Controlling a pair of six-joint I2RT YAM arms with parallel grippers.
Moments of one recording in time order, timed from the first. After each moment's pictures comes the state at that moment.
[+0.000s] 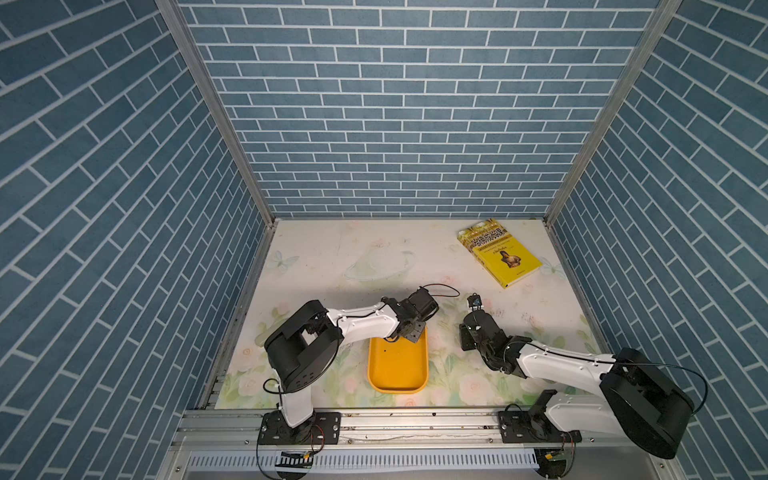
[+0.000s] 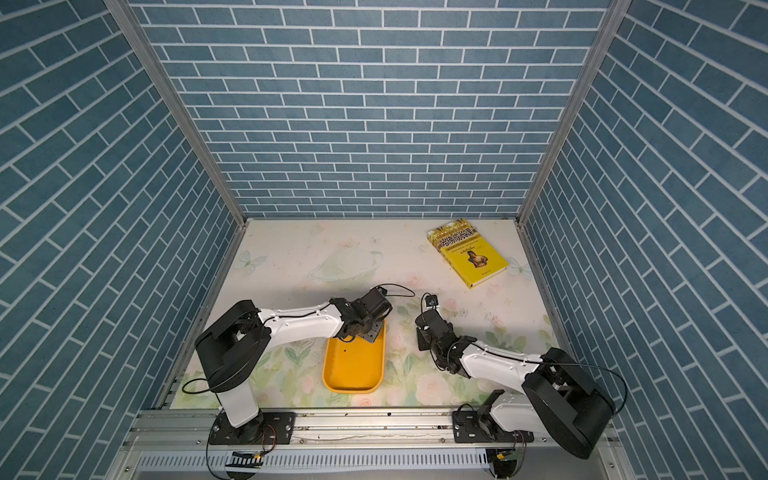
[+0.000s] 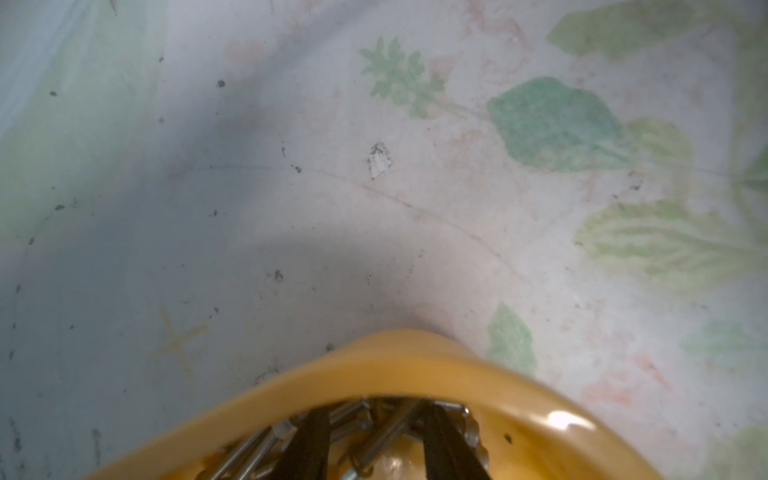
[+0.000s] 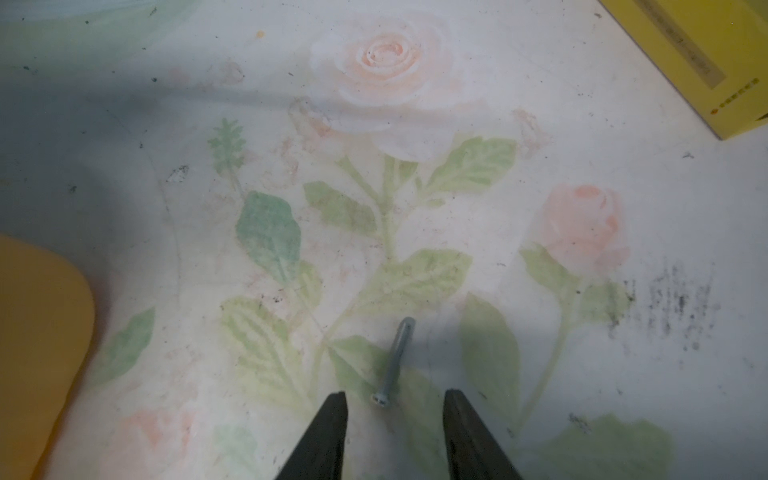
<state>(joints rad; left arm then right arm) -0.92 1.81 1.08 -0.46 -0.25 -0.34 0.79 1.27 0.40 0.02 0.34 0.44</state>
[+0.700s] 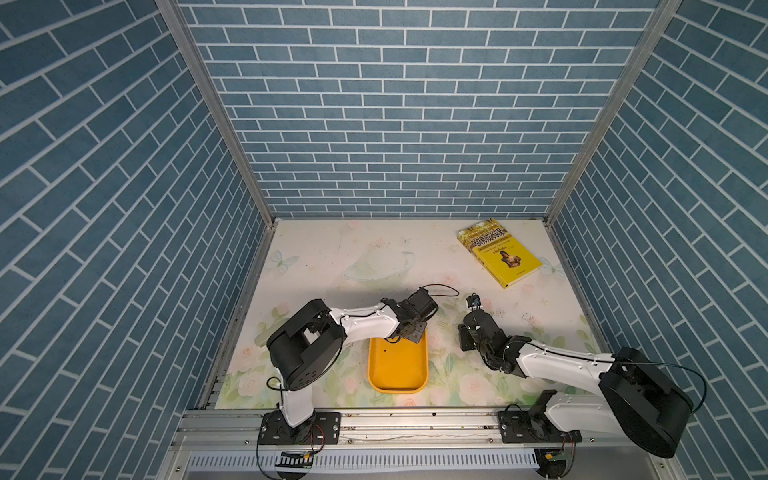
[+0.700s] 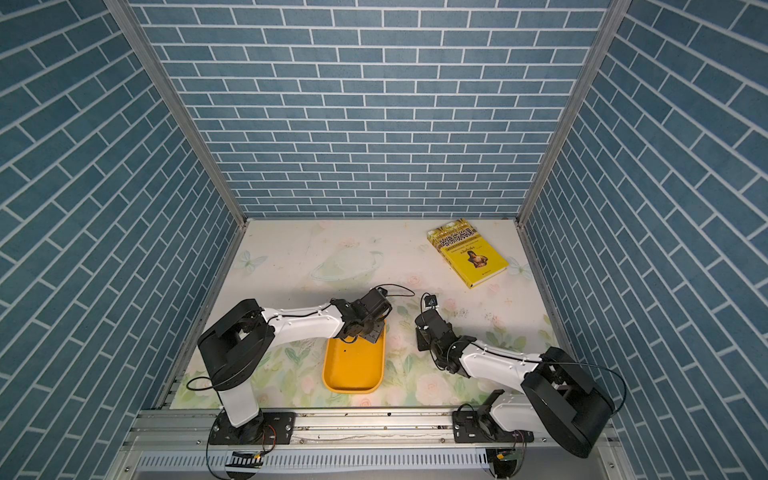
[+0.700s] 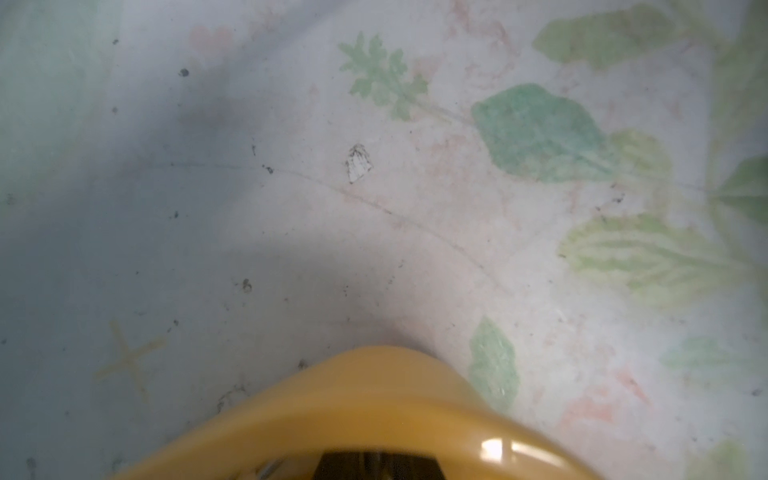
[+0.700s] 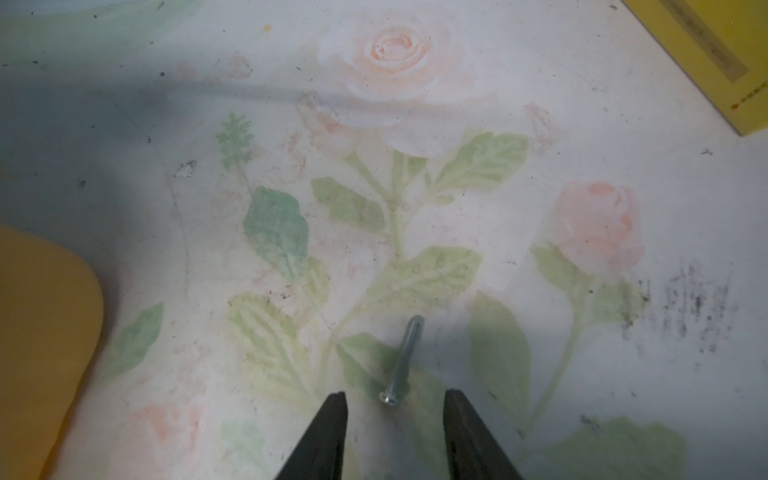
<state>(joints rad) -0.91 1.83 1.06 -0.40 -0.20 -0.37 0.79 1.27 0.40 0.02 0.32 0.44</state>
